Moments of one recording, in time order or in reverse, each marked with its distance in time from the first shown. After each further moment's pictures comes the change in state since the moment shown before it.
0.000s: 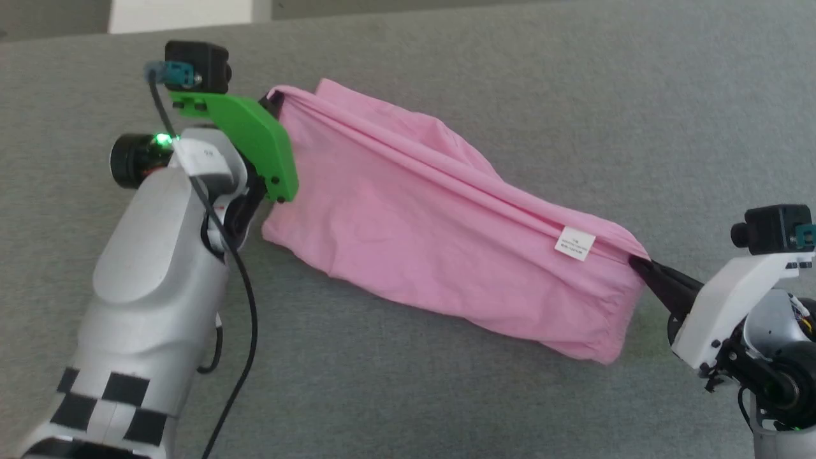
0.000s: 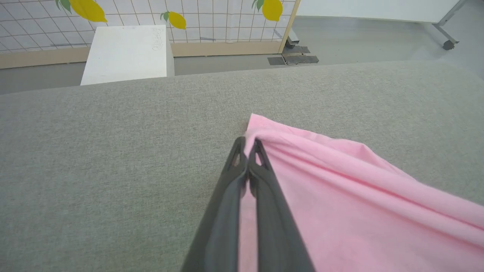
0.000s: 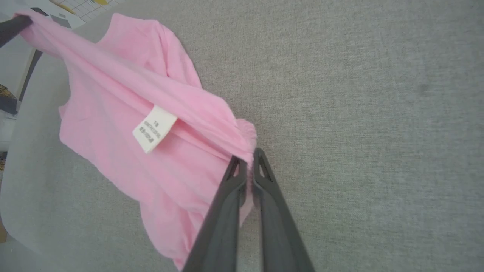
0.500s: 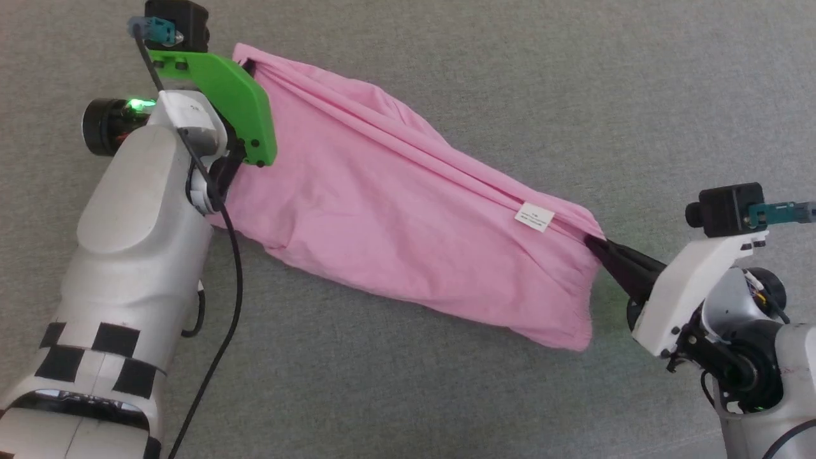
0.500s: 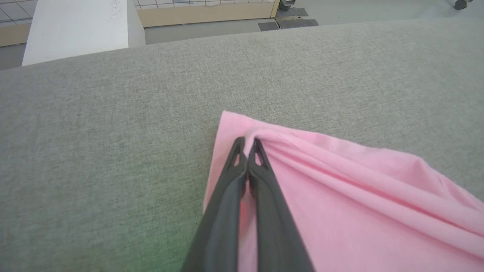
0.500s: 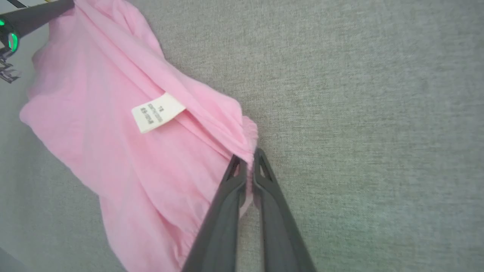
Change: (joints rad) left arm -0.165 0.000 -0.023 0.235 0.033 -0.026 -0.051; right arm -0.074 -0.026 0.138 0.058 0.041 0.000 -0.093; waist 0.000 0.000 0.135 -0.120
